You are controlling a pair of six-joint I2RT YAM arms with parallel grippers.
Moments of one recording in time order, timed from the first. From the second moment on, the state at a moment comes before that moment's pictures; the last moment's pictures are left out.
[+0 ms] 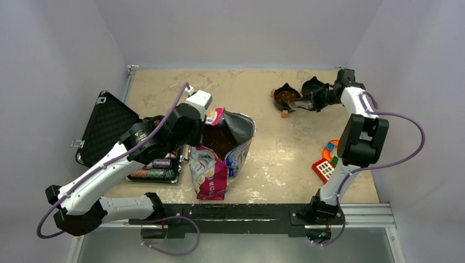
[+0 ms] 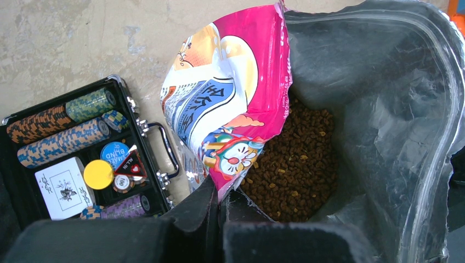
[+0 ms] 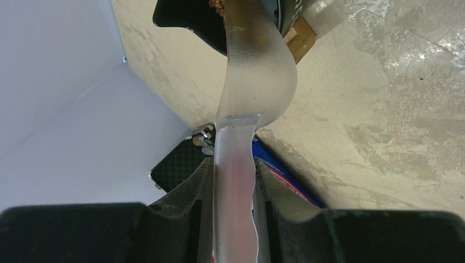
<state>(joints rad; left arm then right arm) -0.94 1.11 1.42 -1.01 -0.40 -0.35 -0.24 1.90 1.50 -0.75 -0.69 0.93</state>
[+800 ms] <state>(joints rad) -0.94 1.11 1.42 -1.01 -0.40 -0.35 -0.20 1.96 1.85 -1.14 -0.52 1.05</state>
